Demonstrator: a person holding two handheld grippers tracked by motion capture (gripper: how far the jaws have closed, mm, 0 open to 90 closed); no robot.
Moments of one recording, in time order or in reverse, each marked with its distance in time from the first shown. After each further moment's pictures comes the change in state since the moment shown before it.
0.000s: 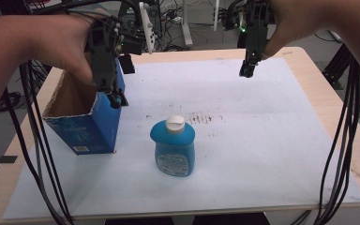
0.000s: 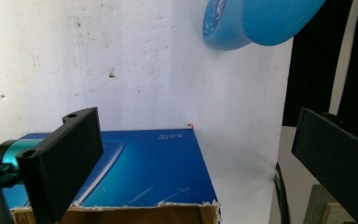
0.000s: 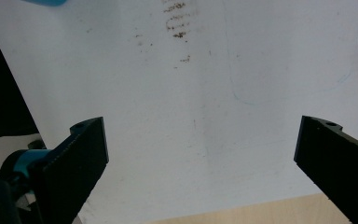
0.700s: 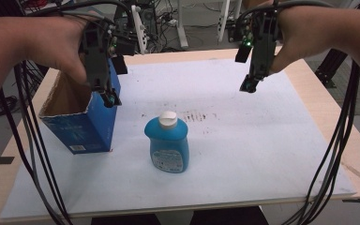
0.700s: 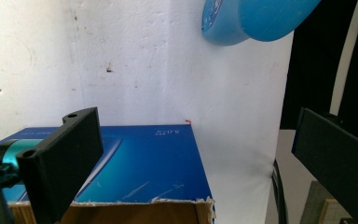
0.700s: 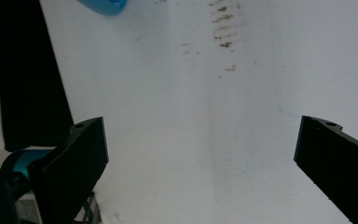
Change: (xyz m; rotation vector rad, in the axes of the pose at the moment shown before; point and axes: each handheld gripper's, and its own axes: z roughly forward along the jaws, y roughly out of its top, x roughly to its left) left arm -0.005 0.001 0.003 0.020 0.005 -0.002; right arm 0.046 -0.031 0.005 -0.136 0.078 0.009
